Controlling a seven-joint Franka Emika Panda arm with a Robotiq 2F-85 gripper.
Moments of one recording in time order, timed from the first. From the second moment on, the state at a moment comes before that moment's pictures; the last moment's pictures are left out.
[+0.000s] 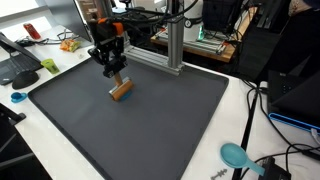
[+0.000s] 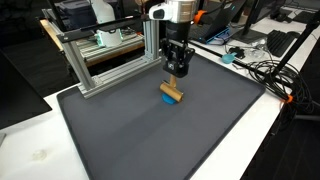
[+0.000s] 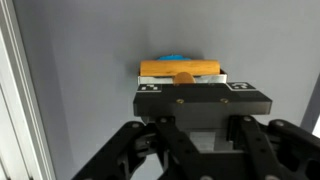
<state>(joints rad) 0.06 0.38 -0.11 -1.89 0.01 2.33 1.48</state>
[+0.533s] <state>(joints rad) 0.05 0.39 -0.11 -1.89 0.03 2.32 1.49</state>
